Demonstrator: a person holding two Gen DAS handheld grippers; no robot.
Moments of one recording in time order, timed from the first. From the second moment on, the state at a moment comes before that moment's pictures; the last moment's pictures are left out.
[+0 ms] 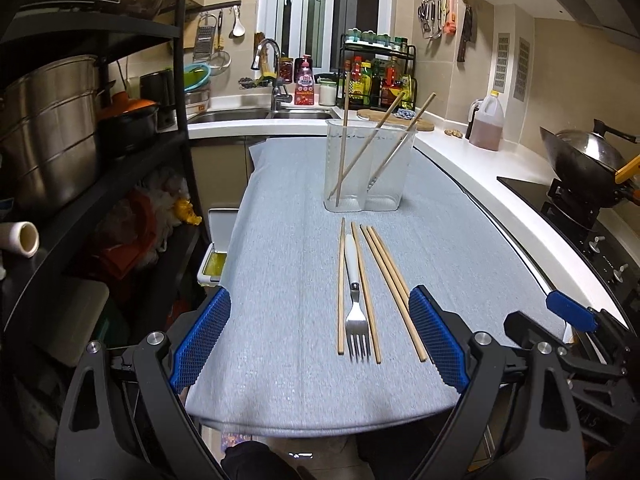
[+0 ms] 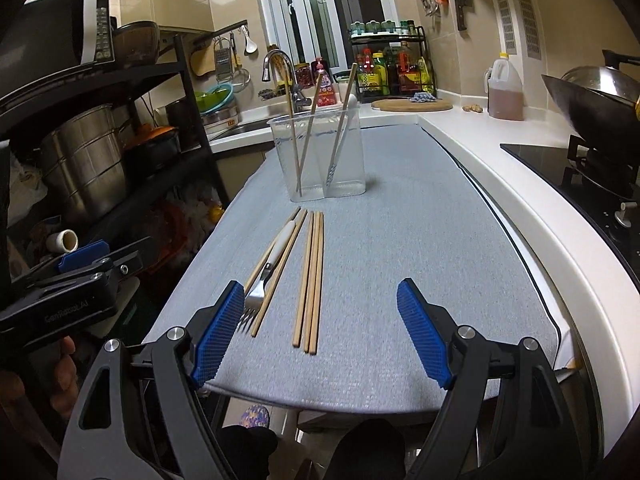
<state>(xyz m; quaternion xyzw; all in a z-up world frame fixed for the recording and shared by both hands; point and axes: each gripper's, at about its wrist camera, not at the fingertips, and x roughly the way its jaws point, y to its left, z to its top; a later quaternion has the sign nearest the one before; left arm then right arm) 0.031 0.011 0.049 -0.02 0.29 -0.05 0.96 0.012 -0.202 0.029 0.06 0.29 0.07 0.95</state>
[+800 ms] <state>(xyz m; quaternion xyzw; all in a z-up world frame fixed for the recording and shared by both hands) 0.029 0.017 0.006 -0.01 0.31 -0.03 0.95 0.021 -0.200 -0.018 0.03 0.32 0.05 0.94</state>
